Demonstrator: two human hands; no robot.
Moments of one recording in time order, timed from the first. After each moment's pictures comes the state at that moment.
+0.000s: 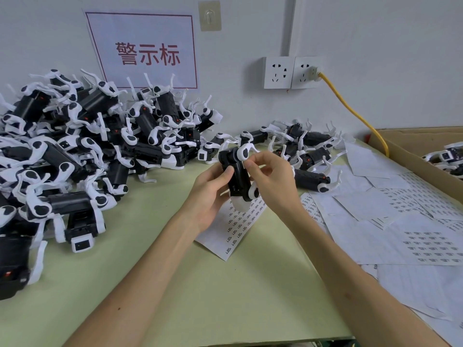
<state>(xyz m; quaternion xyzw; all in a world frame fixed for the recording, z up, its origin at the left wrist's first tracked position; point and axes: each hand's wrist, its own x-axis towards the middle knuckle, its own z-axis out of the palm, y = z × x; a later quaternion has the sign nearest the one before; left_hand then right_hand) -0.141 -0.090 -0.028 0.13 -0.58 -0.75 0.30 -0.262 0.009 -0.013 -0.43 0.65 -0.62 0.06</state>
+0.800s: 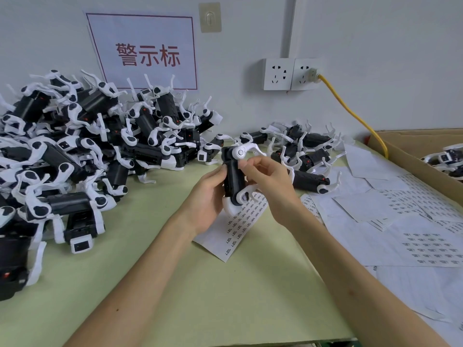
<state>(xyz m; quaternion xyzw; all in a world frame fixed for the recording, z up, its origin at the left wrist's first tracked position) -0.140 -0.085 -0.020 0.12 -0.55 -0.79 0.25 -0.258 0.011 -0.009 -0.38 0.58 -0.68 0.25</state>
